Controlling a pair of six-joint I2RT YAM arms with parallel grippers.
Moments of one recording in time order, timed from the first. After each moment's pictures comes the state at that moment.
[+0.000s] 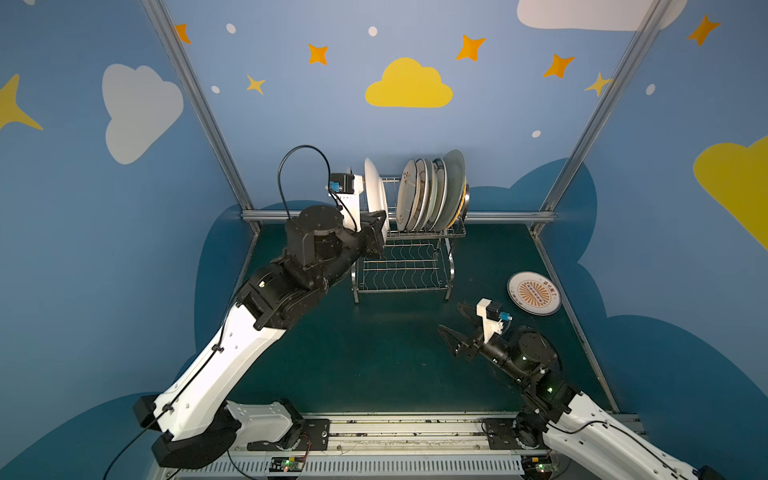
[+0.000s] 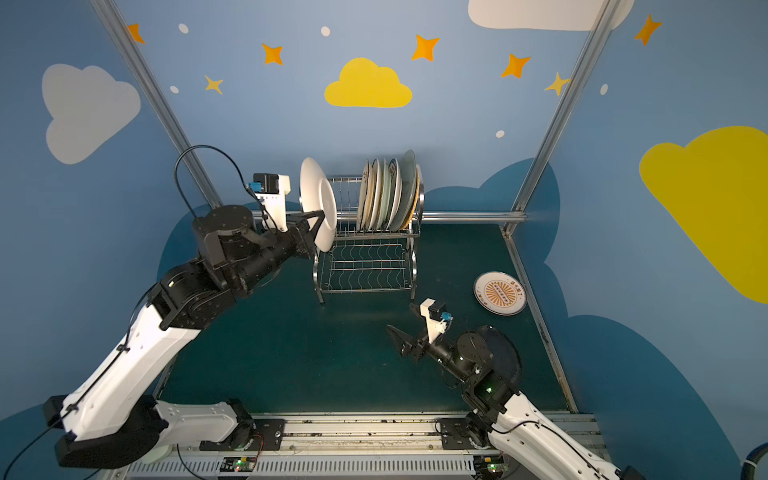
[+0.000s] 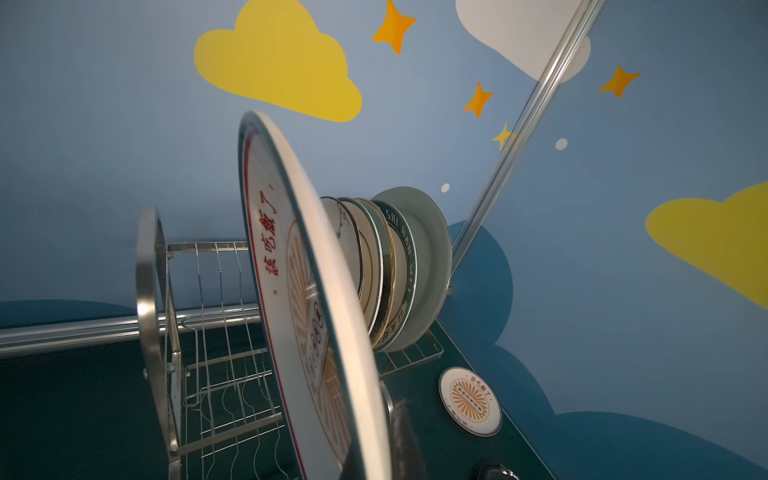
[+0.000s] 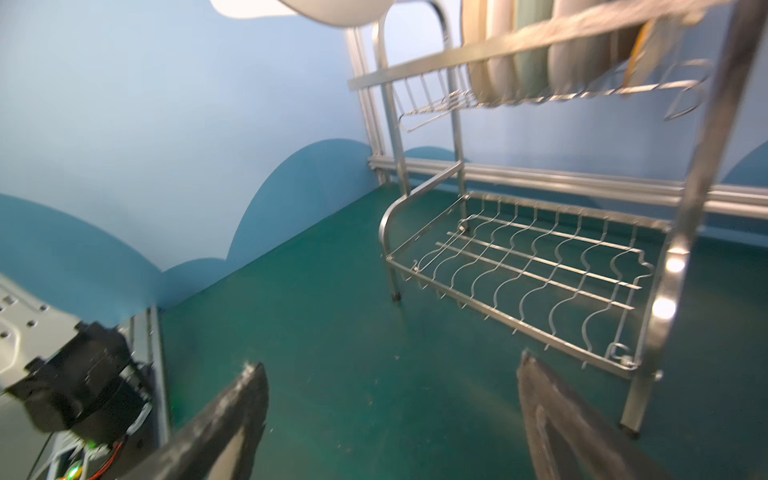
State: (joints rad) left arm -0.74 1.32 1.81 -0.62 -0.21 -0.40; right arm 0.77 0.52 0.31 0.24 -0.10 0.20
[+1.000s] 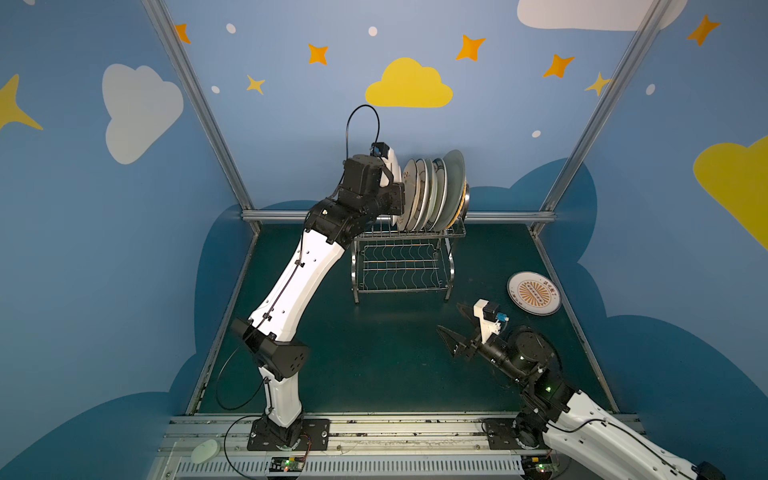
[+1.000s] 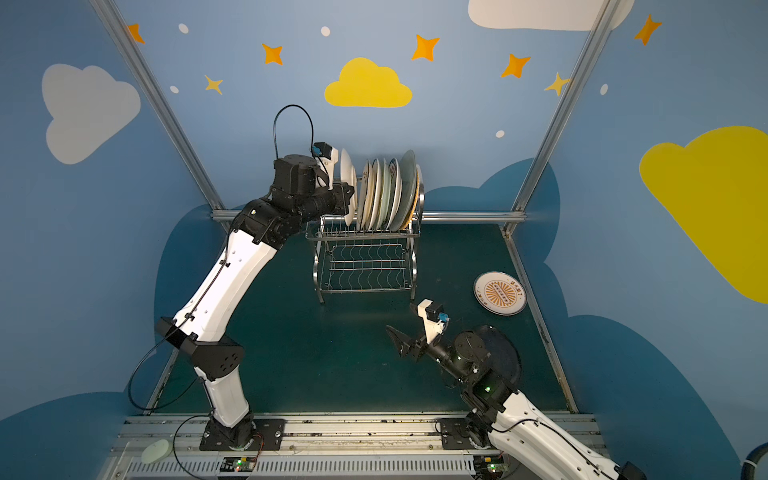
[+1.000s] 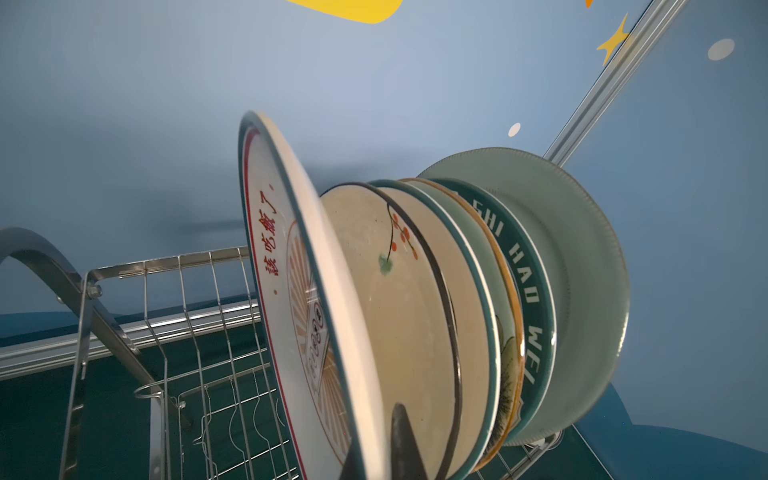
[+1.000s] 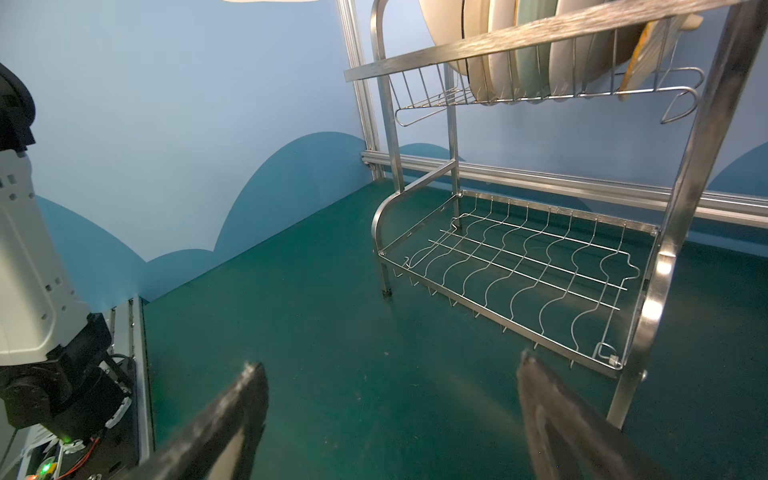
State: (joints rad) left arm -0.54 1.86 2.31 -0.77 -0.02 -0.33; right arm 0.79 0.57 0.31 0.24 -0.11 0.16
